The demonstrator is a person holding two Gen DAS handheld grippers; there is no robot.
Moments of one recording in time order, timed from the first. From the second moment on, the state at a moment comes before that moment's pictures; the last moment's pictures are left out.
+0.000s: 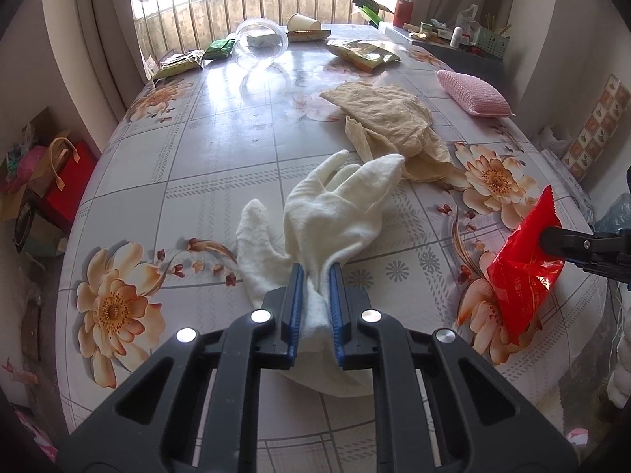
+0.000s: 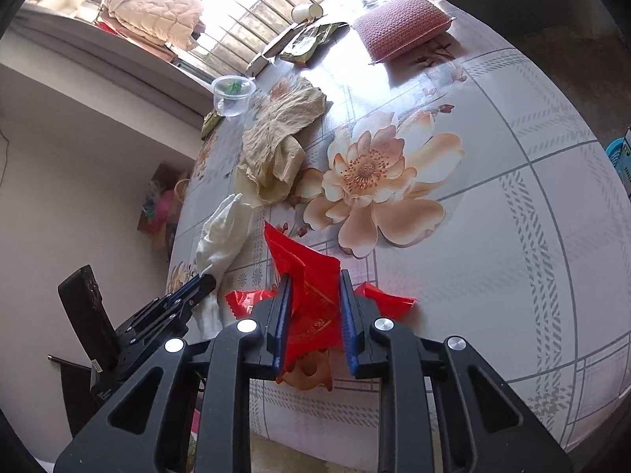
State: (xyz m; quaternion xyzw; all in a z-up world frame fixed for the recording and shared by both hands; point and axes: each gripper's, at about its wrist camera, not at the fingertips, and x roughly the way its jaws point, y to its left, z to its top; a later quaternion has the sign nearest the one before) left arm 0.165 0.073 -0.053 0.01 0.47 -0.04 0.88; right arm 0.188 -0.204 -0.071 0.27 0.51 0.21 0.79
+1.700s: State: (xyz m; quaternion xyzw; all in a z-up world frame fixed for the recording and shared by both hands) left arm 0.156 -0.147 0.065 0.08 0.37 -0.27 0.88; right arm 0.048 -0.467 0.043 0.38 0.25 0.02 0.89
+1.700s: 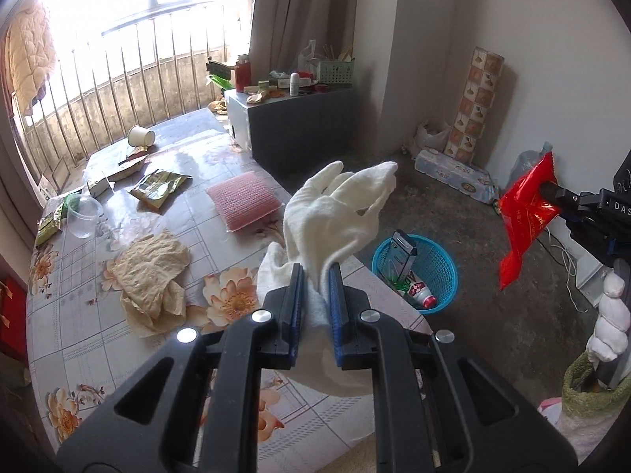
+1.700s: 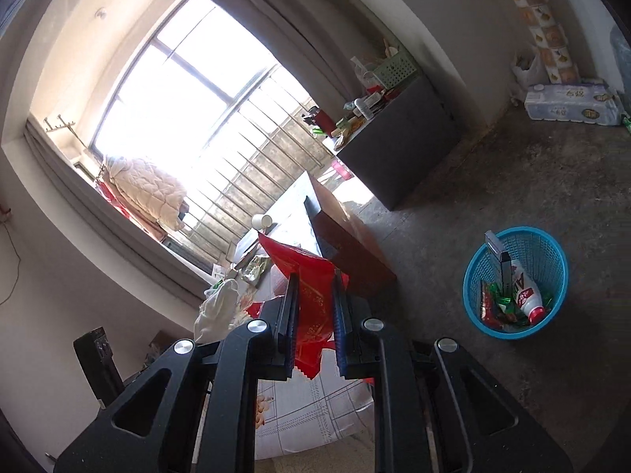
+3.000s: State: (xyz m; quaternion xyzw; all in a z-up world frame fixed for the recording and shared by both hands) left arm 0.265 -0.445 -0.102 0.11 0.56 -0.36 0.74; right arm 0.142 -0.651 -0.199 0.40 0.40 -0.24 0.79
